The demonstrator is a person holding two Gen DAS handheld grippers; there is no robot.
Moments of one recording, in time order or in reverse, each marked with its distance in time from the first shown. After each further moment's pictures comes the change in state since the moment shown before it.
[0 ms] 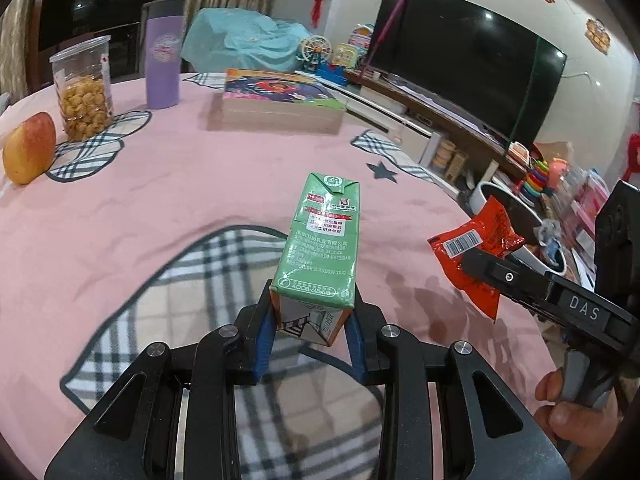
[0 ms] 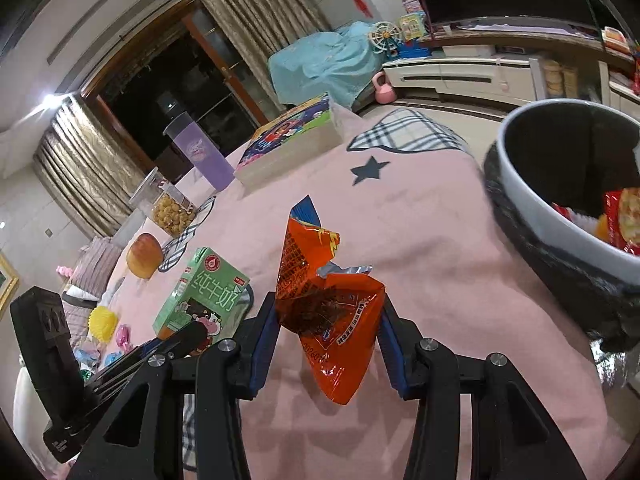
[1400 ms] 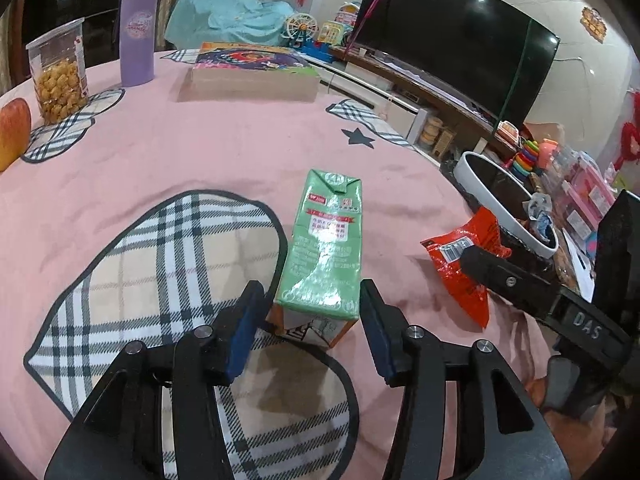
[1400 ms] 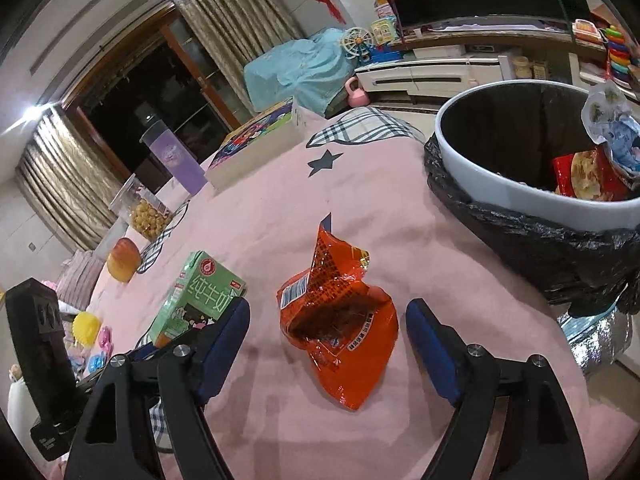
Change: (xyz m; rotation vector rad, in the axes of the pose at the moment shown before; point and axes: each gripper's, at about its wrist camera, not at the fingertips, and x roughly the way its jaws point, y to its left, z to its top) left arm 0.013 -0.016 -0.011 0.017 0.079 -0.045; right arm -0.011 -0.016 -0.021 0.048 -0.032 -0.081
